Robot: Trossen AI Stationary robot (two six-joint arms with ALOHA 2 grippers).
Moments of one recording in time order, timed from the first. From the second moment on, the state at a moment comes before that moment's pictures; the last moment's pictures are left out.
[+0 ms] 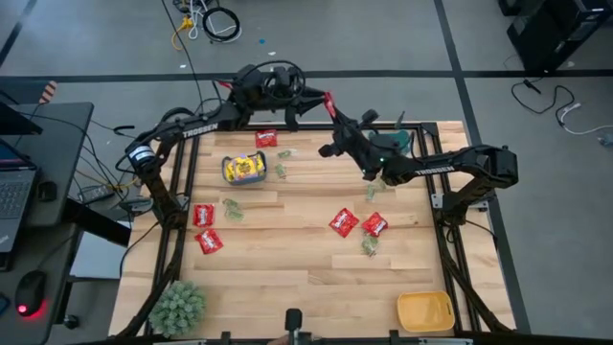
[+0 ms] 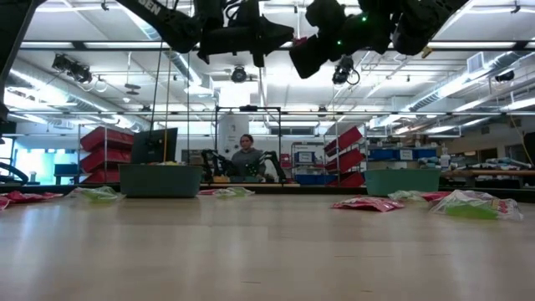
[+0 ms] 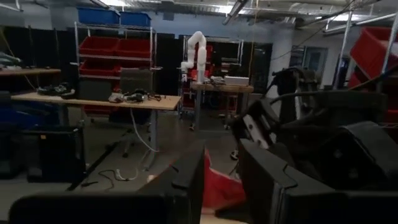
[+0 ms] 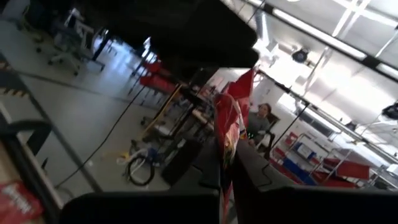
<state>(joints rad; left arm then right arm) 0.65 1.73 1.38 0.54 0.64 -0.14 -0.23 1.55 0.87 0.94 0.76 -0.82</state>
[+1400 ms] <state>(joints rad) 0.54 1.29 0.81 0.30 0.28 0.30 -0.49 1.51 0.87 -0.61 0.70 -0.23</state>
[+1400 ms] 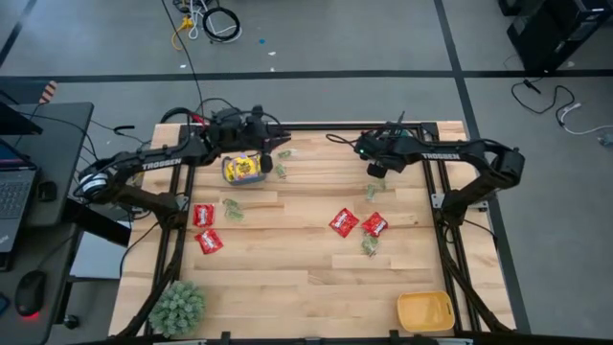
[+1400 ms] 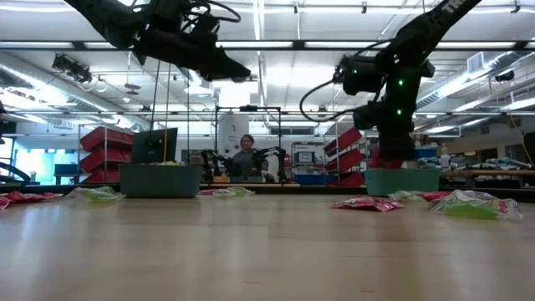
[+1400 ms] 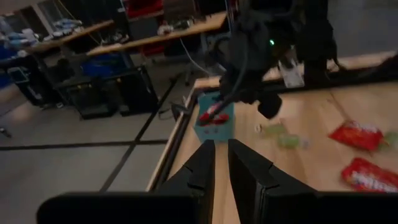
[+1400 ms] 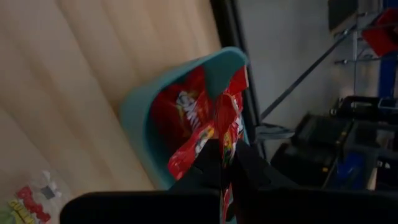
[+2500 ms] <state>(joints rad) 0.48 1.28 0.81 0.19 0.17 0.31 -0.61 1.46 1.00 -0.72 0.41 -0.15</state>
